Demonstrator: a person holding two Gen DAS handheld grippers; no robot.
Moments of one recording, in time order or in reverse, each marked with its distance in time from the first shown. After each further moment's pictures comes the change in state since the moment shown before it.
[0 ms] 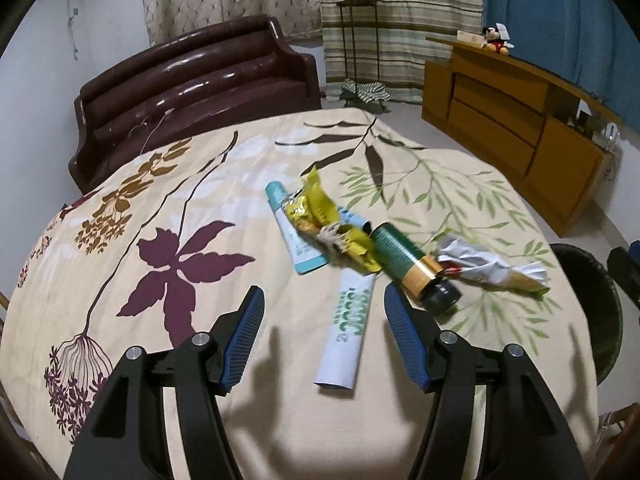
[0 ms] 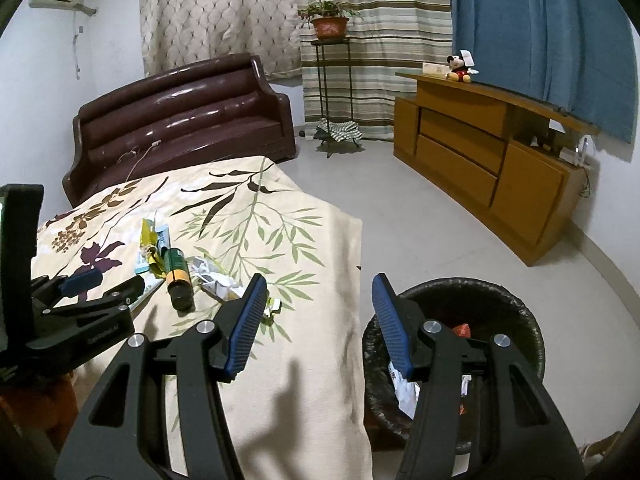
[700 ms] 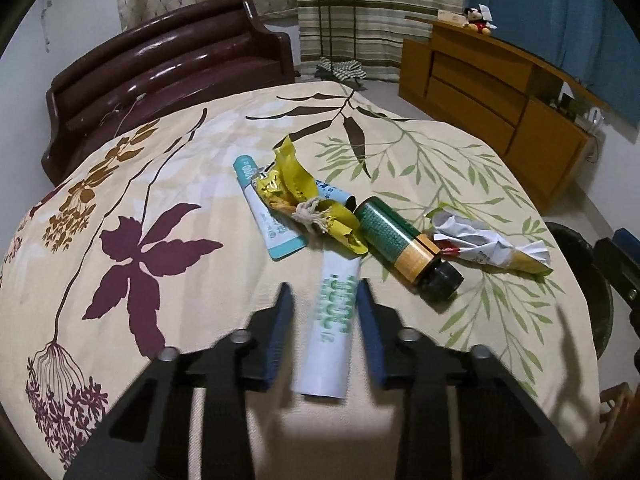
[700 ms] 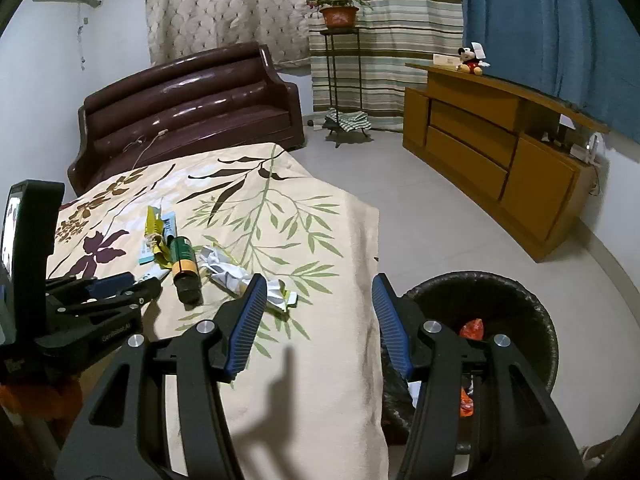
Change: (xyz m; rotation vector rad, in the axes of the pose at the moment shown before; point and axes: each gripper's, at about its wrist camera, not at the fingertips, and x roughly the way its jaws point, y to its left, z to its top) left arm 0.019 0.000 -0.003 0.034 0.072 -0.095; right arm 0.014 0.009 -0.003 -0.017 0.037 0.028
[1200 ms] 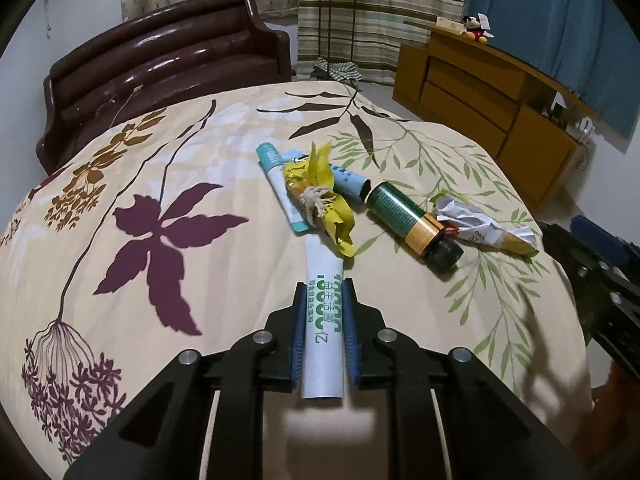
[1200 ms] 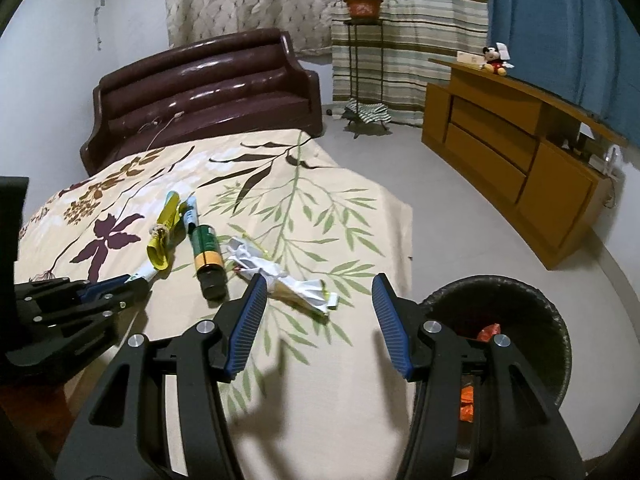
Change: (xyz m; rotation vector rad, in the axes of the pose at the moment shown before) left arm -0.017 0.023 -0.013 -0.033 0.011 -0.061; right arm 0.017 0.027 0.003 -0.062 0.048 0.046
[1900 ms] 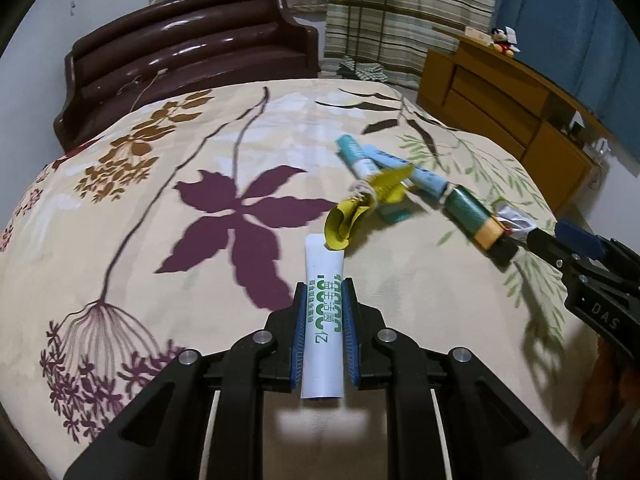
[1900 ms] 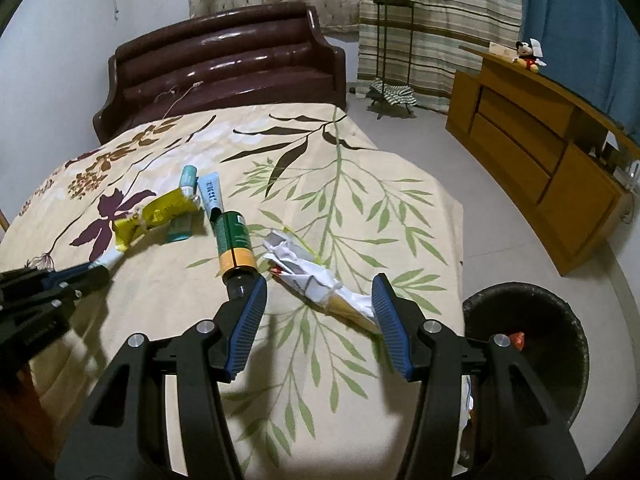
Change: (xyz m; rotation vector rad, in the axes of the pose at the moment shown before) left arm -0.013 0.056 -0.007 -0.081 0.001 0.042; right arm 0.038 0.032 0.011 -0.075 0.095 0.043
